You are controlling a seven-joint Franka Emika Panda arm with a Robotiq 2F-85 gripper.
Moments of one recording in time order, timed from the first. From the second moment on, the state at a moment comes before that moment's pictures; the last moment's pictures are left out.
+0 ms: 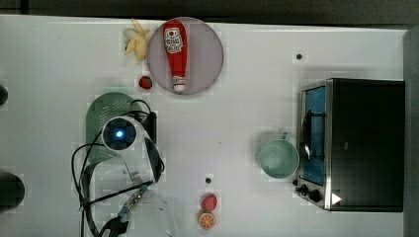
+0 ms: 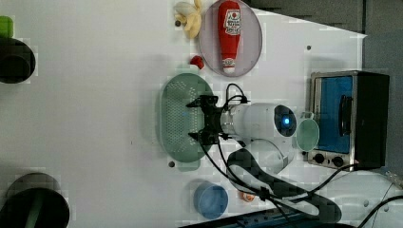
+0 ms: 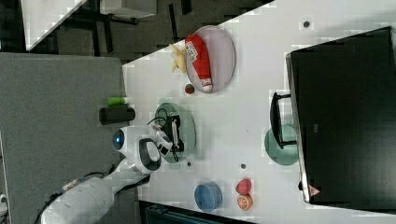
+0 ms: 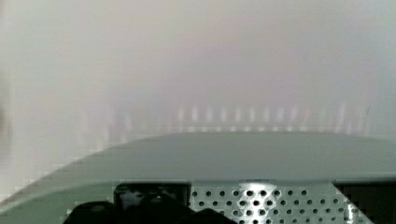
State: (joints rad) arm 0.18 0.54 0.24 -2.26 0.00 1.23 1.17
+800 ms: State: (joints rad) arm 0.14 0.47 0.11 -2.34 0.02 1.23 1.09
